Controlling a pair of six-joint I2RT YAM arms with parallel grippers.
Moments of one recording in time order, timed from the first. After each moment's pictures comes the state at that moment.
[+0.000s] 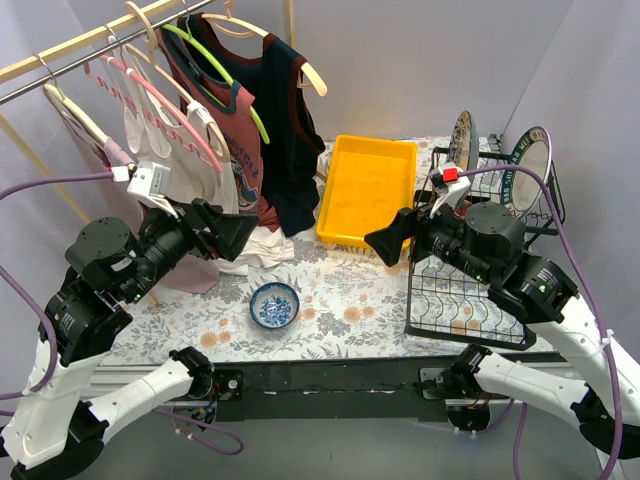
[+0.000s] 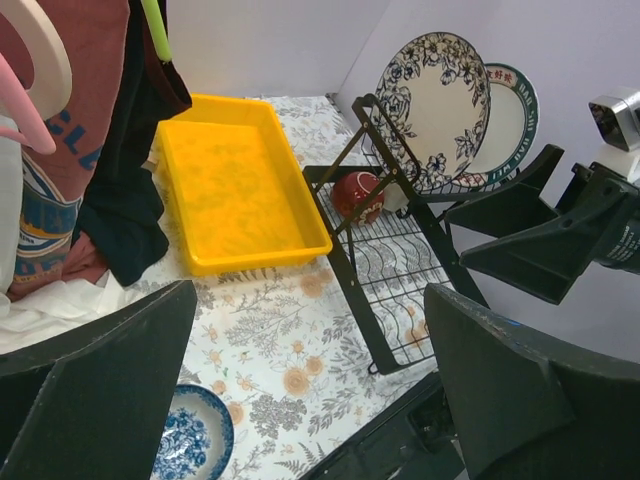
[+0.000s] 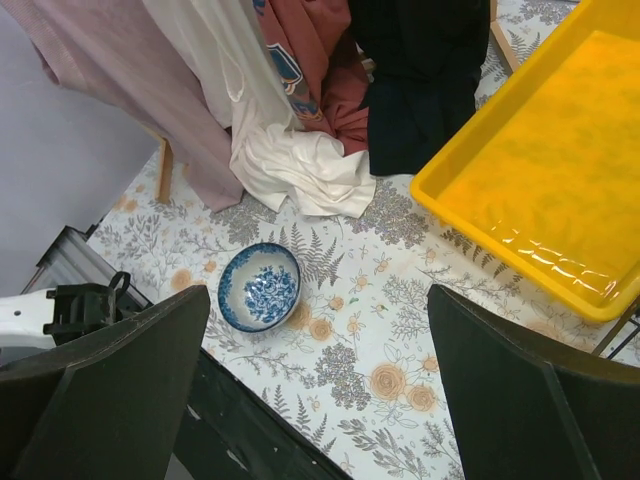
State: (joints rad) left arm -0.68 0.76 1.44 -0.72 -0.08 -0.46; right arm 0.84 0.85 1.22 -0.61 0.04 0.40
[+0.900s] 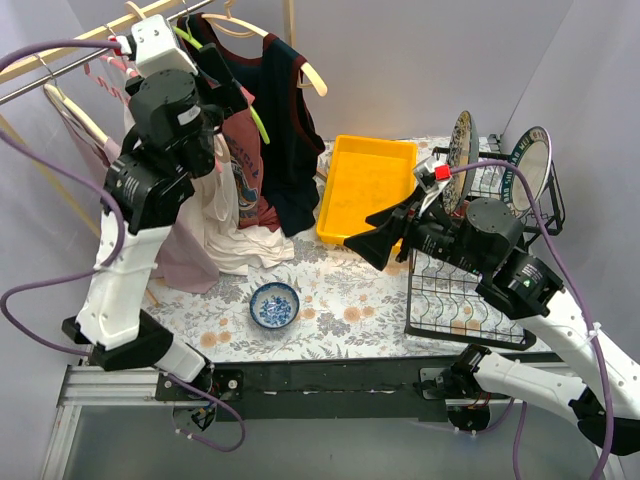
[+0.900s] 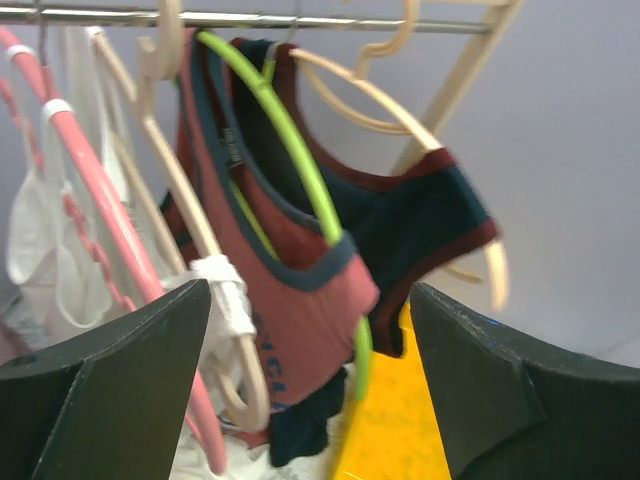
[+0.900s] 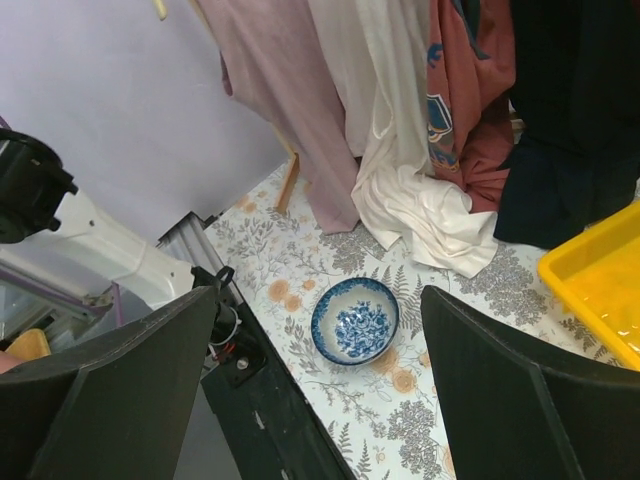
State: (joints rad) left arm -0.66 1.49 2.32 -0.79 -0.82 -0.30; right arm 0.84 0.87 1.18 -0.36 -0.23 0.41
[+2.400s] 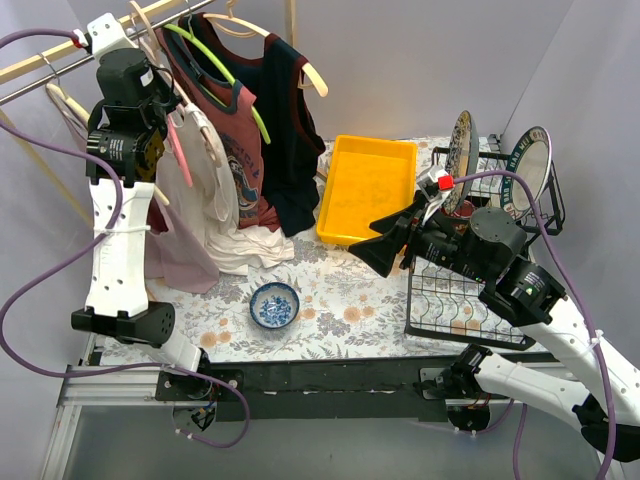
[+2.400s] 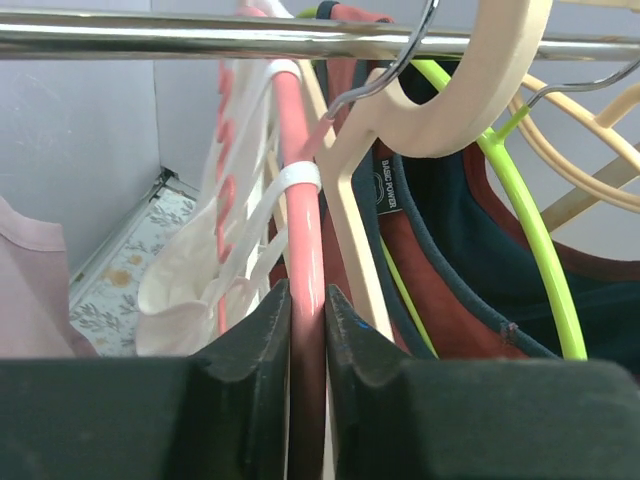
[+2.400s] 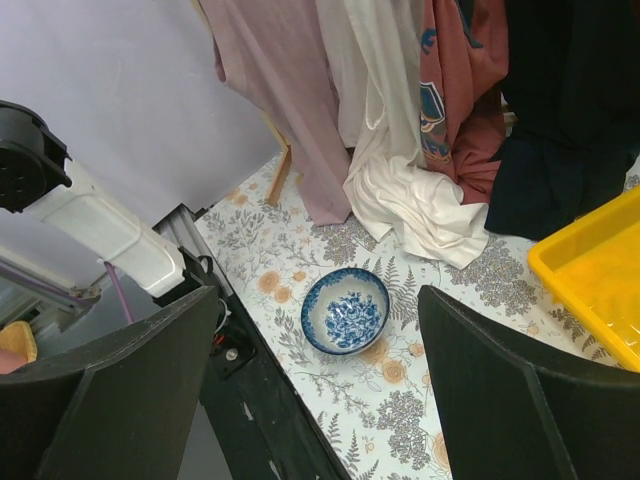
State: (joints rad) left arm -0.14 1.58 2.23 -0.78 -0.44 -0.37; right arm 0.84 0.82 1.11 -0.35 -0.23 0.39
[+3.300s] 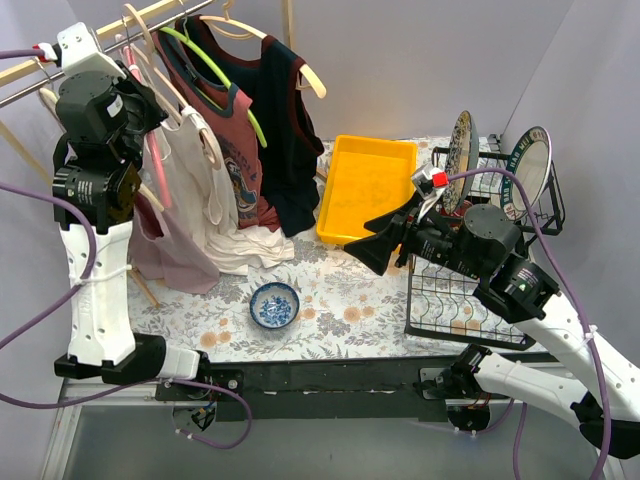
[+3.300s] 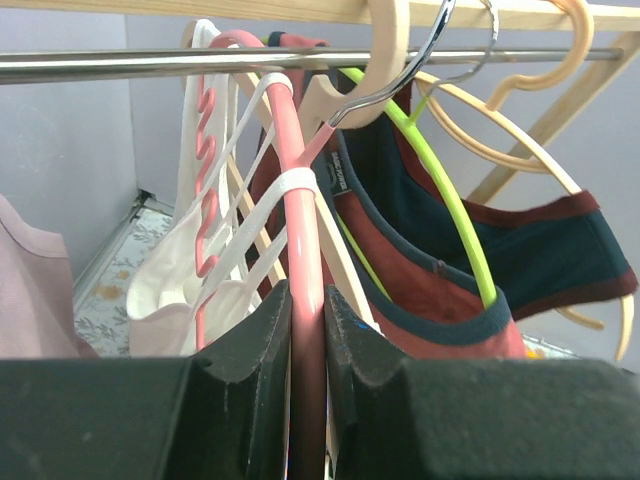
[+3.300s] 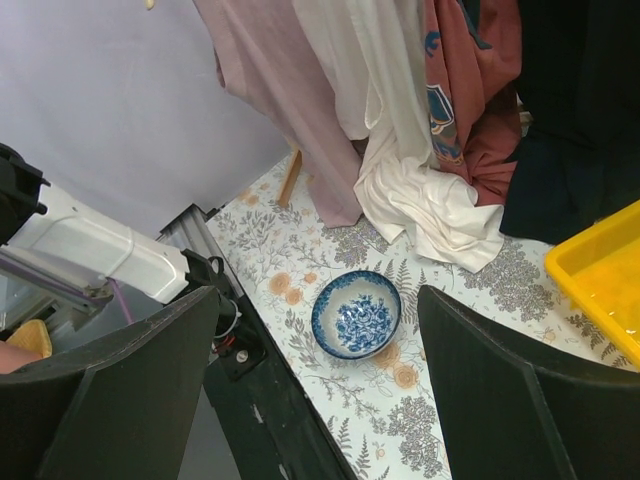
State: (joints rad) left arm -0.14 1.40 2.18 -0.80 -0.36 -0.33; right arm 0.84 0.85 1.11 -0.32 -0.26 0.41
